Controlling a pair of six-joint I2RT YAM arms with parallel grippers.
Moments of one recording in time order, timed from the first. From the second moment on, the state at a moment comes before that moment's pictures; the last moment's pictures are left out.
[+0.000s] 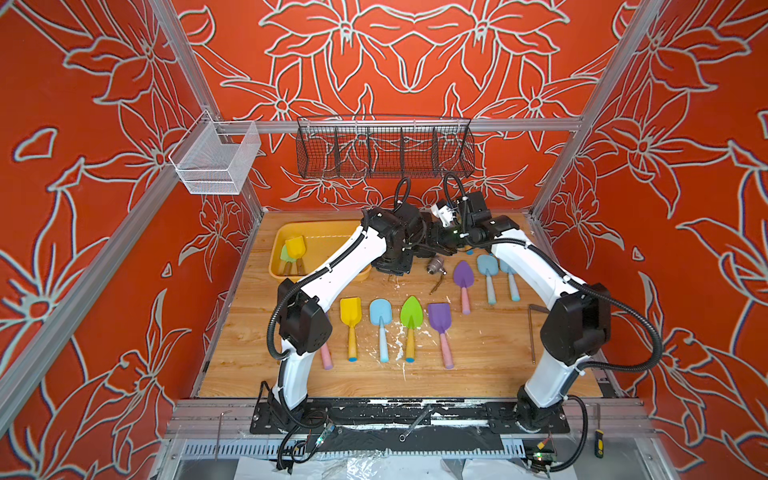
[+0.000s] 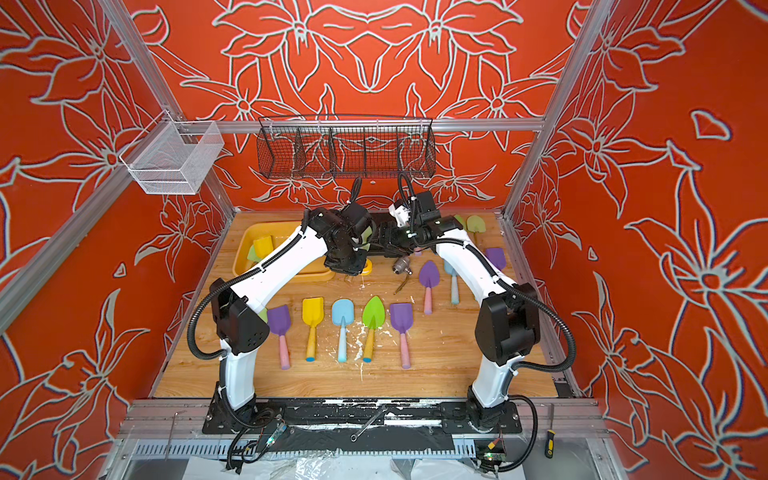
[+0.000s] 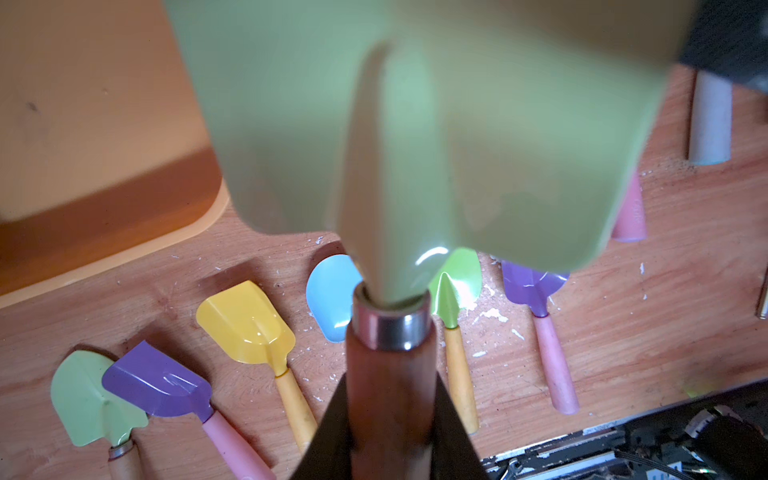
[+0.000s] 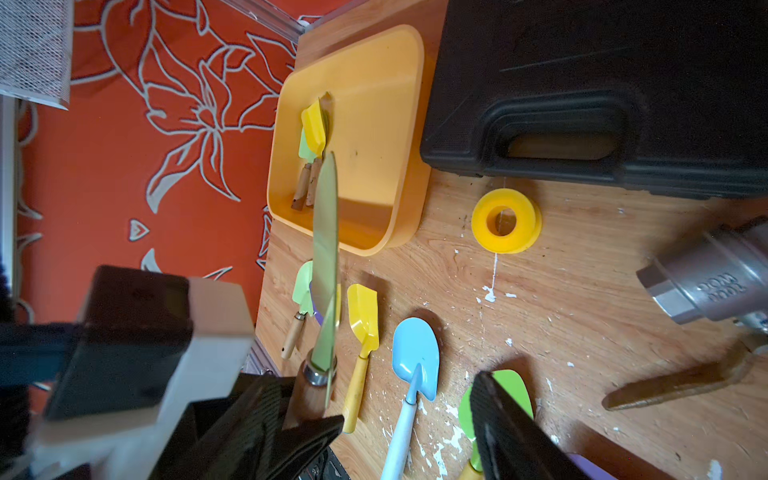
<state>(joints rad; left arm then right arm) -0.64 2.02 2.13 -1.41 -0.02 -0.44 0.36 1.78 1.62 -0.65 -0.63 0.56</state>
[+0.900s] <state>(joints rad) -0.61 1.83 1.95 -1.14 0.24 -0.39 0.32 1.82 1.64 -0.73 -0.69 0.44</state>
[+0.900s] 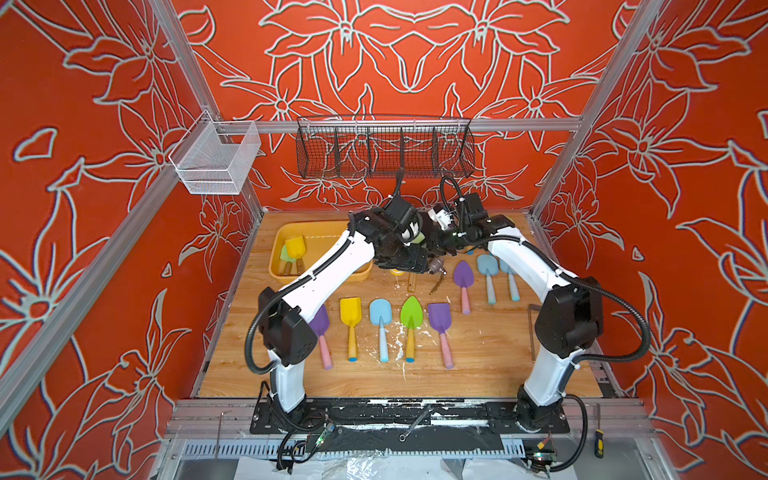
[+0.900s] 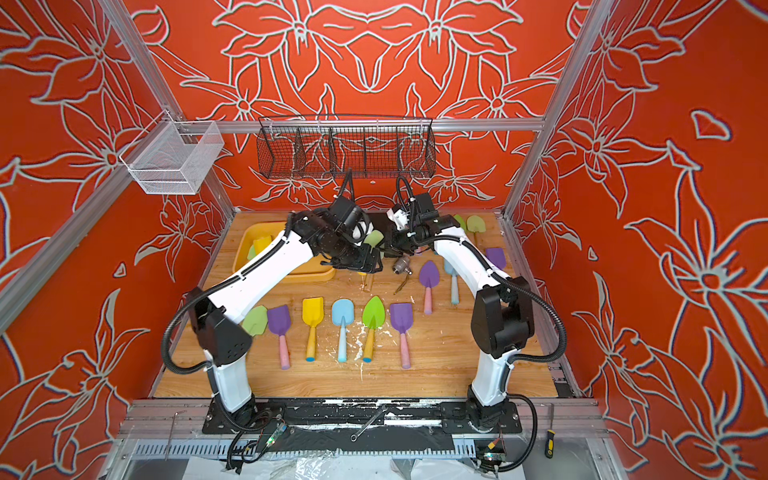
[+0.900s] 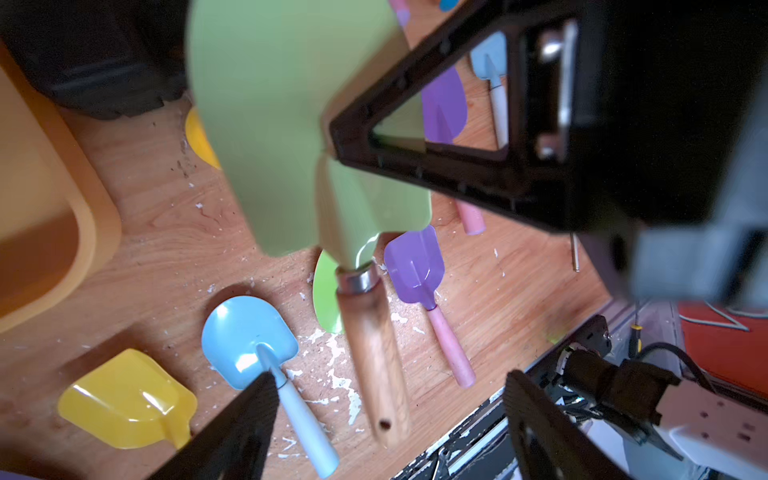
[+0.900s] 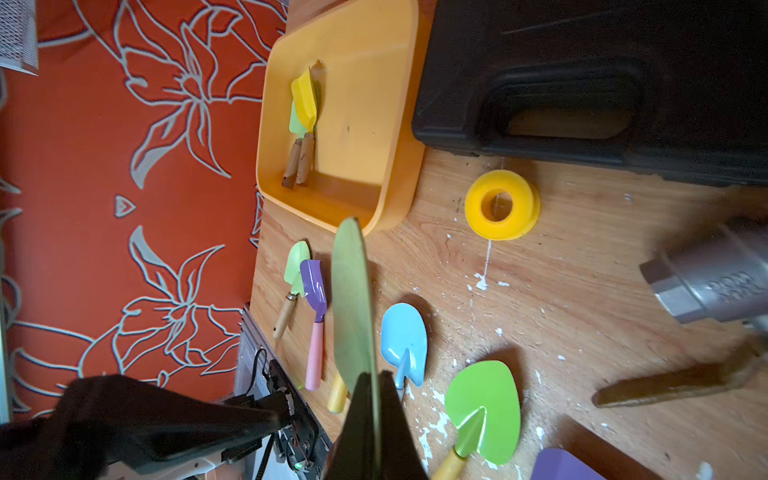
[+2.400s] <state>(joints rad) -0.45 1.77 1.73 -0.74 0.89 0.00 0.32 1.37 1.27 -0.54 -0.75 -0.05</state>
